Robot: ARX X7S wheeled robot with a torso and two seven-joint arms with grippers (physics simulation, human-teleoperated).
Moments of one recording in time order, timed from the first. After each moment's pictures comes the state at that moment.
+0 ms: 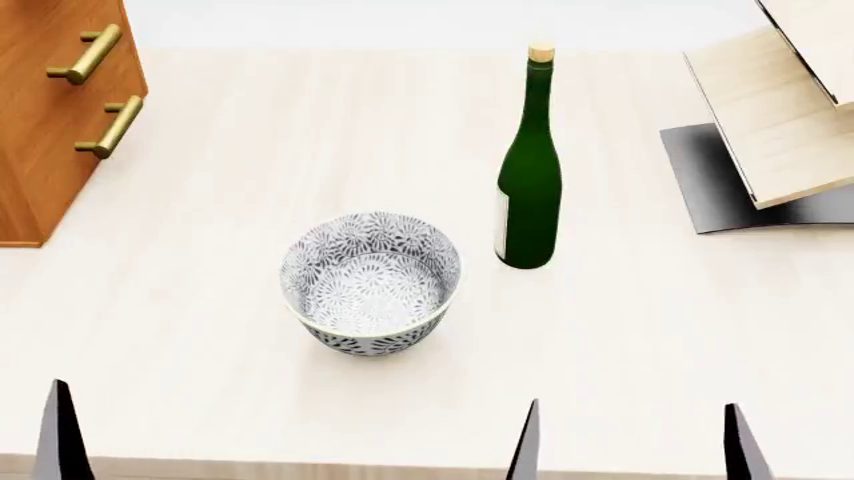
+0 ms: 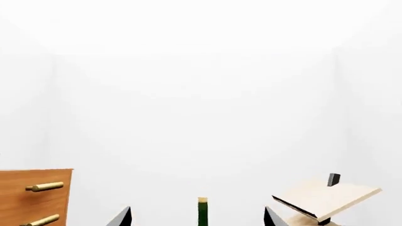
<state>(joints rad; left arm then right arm) 0.24 -0.15 0.10 0.77 -0.02 -0.01 -0.17 -0.27 0.14 -0.09 -0.76 0.04 -0.10 0.16</state>
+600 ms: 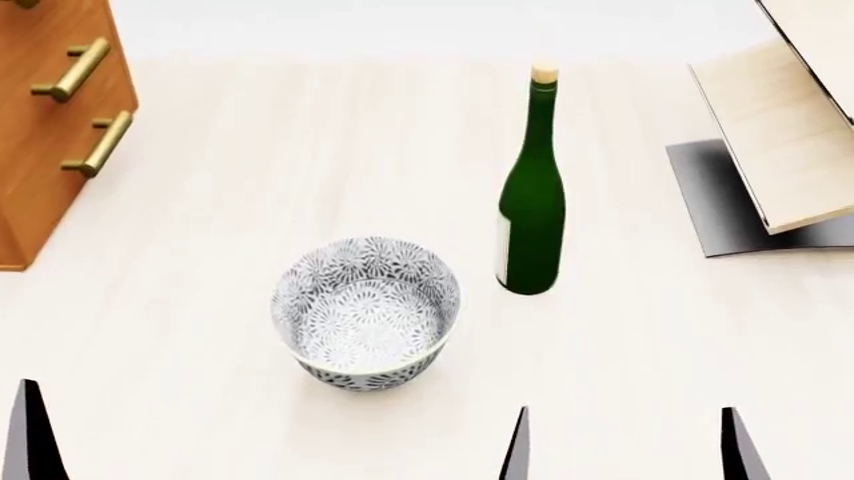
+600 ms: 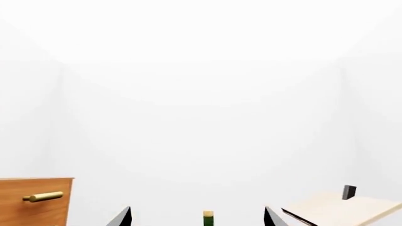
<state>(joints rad) 0.26 -0.18 0.11 0.81 -0.01 0.04 -0.21 -0.28 0.17 -0.12 -0.77 0.03 -0.14 0.18</state>
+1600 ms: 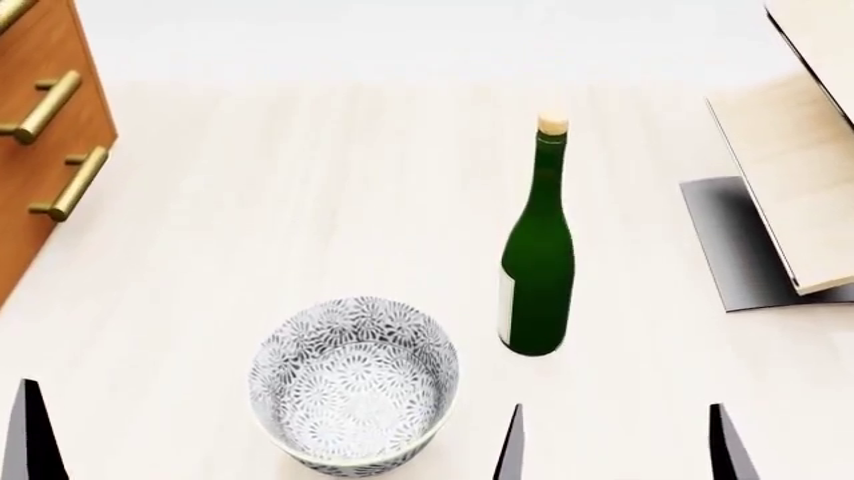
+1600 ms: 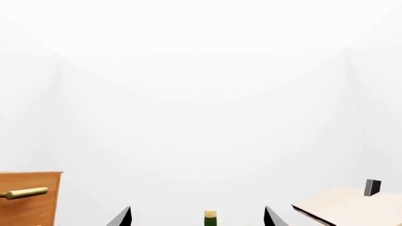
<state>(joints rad) 0.25 -0.22 0.14 0.81 -0.03 0.04 -0.25 -0.26 0.21 -0.15 -0.76 0.05 -0.12 0.23</state>
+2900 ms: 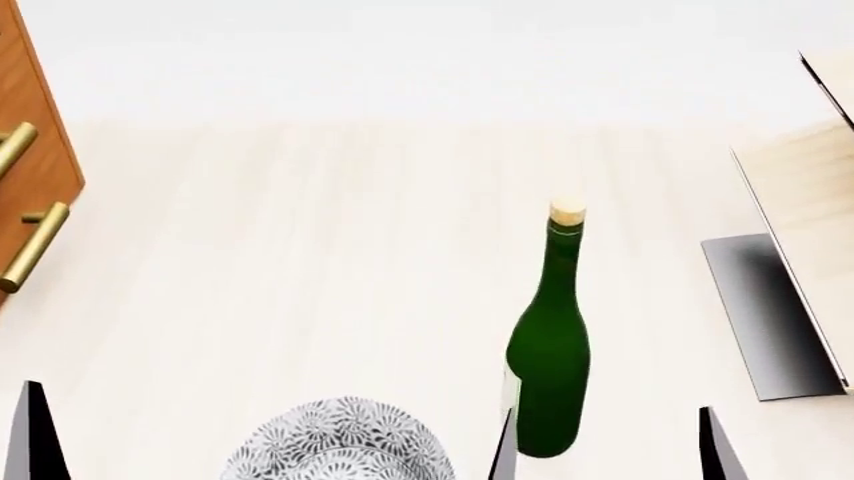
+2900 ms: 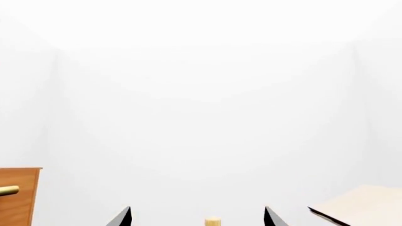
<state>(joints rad) 0.25 -0.25 0.16 0.82 -0.06 0.02 -0.29 -0.25 0.25 -0.19 -0.74 0.05 -0.13 0.27</state>
